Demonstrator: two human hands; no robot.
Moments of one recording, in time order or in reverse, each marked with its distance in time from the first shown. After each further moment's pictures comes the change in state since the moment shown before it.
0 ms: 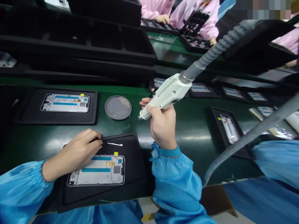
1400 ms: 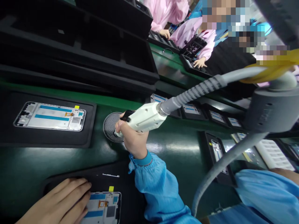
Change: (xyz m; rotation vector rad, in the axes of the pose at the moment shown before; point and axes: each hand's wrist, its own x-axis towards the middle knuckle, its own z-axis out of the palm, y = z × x) left_hand -0.063 0.026 0.048 -0.127 0.208 -0.035; right_hand 0.018 0.025 0.082 0.227 -0.230 0.115
